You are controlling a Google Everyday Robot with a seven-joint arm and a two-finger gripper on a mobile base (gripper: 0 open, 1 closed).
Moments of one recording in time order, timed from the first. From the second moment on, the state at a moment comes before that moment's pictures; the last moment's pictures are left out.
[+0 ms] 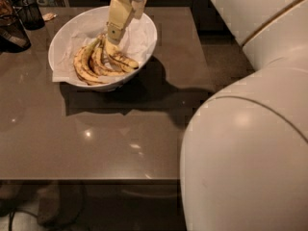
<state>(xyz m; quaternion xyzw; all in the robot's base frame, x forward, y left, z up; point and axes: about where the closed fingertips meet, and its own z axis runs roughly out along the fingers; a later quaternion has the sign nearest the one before) 0.626 0.053 0.996 -0.56 0.81 0.07 0.16</state>
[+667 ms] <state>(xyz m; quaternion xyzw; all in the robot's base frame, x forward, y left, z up) 0.634 0.058 0.985 -0.55 0.82 0.06 0.14</state>
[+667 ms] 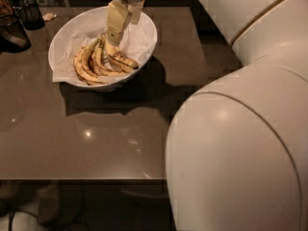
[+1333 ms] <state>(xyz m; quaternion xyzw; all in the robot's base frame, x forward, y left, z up) 0.647 0.066 0.969 -0.55 0.82 0.04 0.12</state>
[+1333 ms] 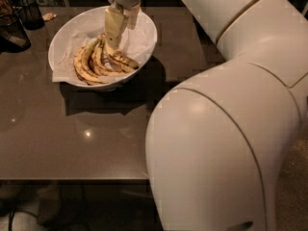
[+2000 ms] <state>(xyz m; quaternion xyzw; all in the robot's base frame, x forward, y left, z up) 0.652 0.070 0.955 -0.55 0.83 0.03 0.11</state>
